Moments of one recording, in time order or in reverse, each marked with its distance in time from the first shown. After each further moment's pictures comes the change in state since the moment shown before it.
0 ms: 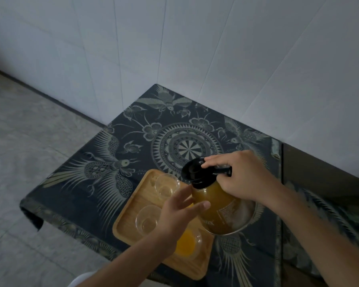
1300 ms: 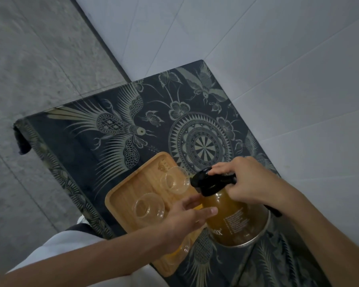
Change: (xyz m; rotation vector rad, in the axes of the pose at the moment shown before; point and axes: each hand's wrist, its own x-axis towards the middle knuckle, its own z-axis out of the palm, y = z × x) left_hand 0.033 -0.014 -0.026 -0.615 0.021 -0.240; right_hand 0.114 -0.059 0.016 -0.418 -0.643 0.112
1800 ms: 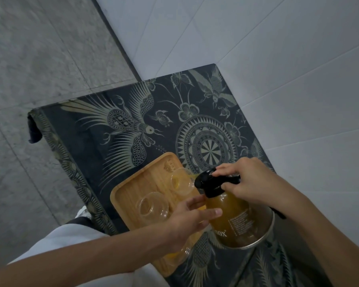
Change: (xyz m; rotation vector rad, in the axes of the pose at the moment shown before) left_hand -0.001 0.004 -0.001 -0.059 0.019 0.003; right_hand 0.017 -0.005 -0.001 -0.101 0.041 -0.062
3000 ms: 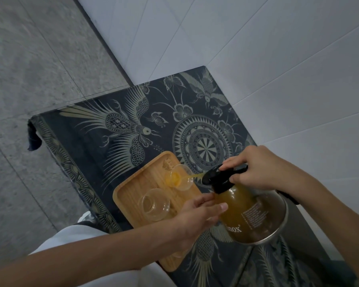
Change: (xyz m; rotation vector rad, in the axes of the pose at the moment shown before) left_hand -0.019 -0.008 0.014 0.001 -0.081 -0.066; right_hand -0.024 -0.001 -0.019 0.035 -0.001 0.053
